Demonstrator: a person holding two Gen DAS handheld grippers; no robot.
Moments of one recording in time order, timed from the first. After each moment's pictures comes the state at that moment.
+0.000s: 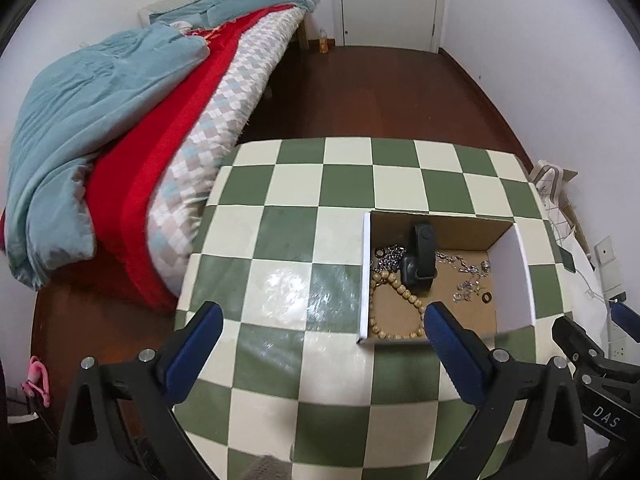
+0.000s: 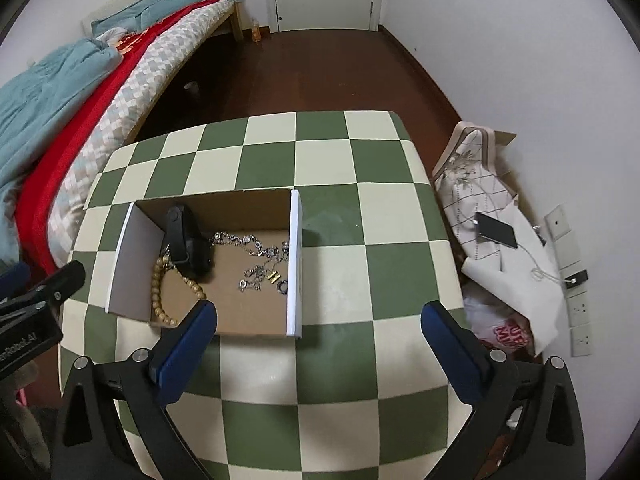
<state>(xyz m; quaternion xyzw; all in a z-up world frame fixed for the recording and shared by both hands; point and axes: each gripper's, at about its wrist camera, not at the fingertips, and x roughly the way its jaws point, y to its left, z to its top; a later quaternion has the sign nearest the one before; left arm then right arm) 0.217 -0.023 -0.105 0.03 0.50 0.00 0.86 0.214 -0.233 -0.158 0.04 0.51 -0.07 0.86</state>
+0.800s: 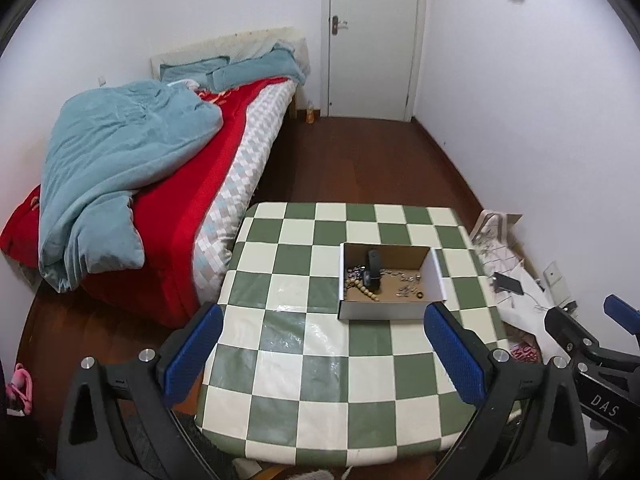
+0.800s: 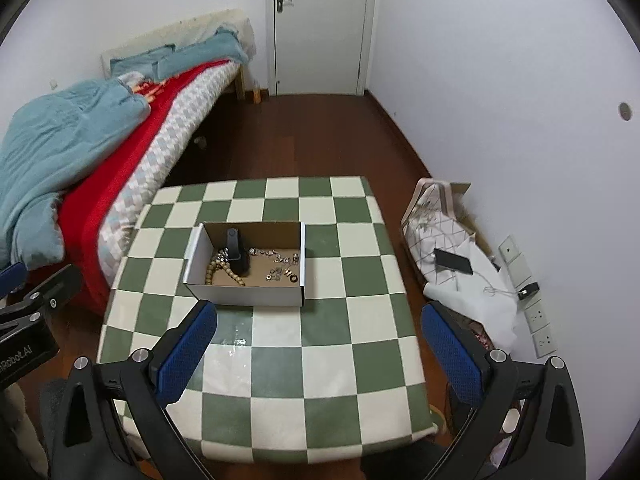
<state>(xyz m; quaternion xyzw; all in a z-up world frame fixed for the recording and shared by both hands) 0.062 -0.001 0.025 0.00 0.39 -0.04 0.92 0.040 -0.200 -0.014 0.02 0.39 -0.09 0.92</state>
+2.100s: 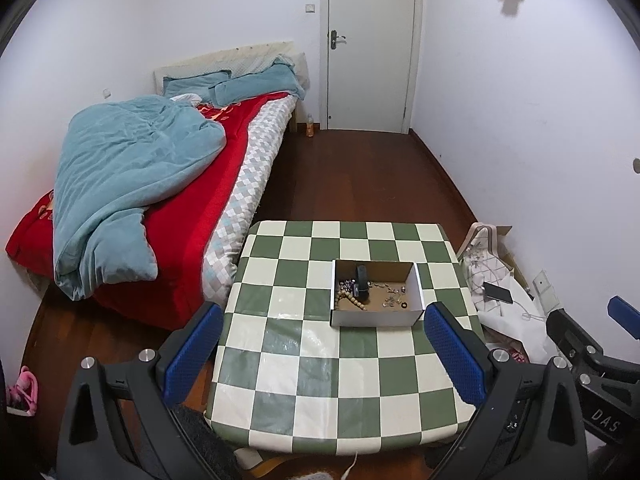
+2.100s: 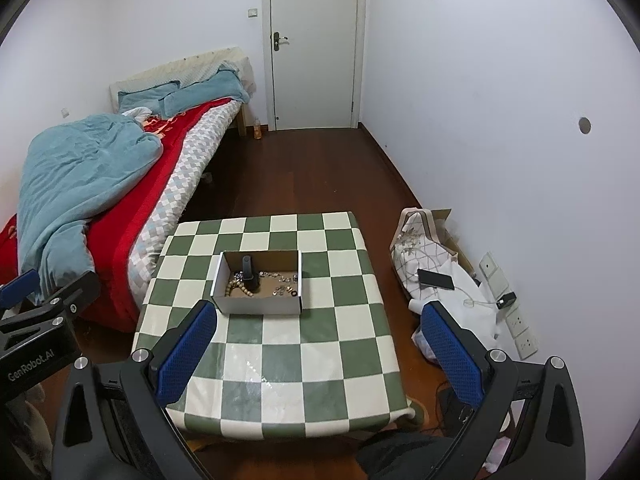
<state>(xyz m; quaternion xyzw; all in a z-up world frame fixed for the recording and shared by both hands) 0.041 -0.014 0.074 0.01 0.37 -0.03 0.93 -0.033 -0.202 0.069 0.02 0.35 -0.09 0.93</state>
